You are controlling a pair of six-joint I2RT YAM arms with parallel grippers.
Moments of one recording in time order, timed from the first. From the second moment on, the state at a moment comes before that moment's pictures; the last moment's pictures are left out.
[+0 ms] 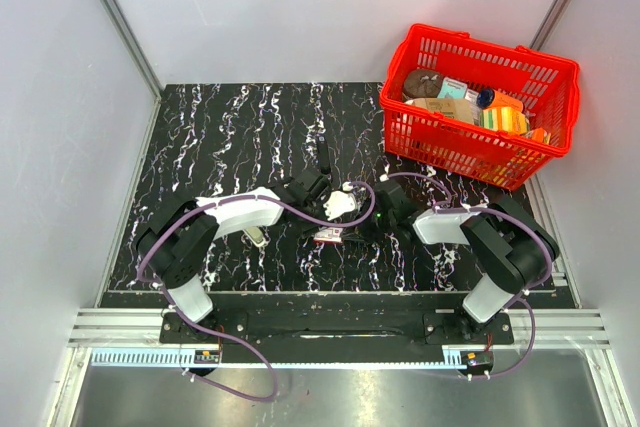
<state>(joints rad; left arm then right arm) -0.78 1.70 0.98 -0.36 0.08 0.50 0.64 1.64 0.62 0.22 -0.31 1.08</state>
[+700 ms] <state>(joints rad) -0.77 1.70 0.98 -0.37 0.08 0.50 0.65 1.58 0.59 0.19 -0.32 1.04</state>
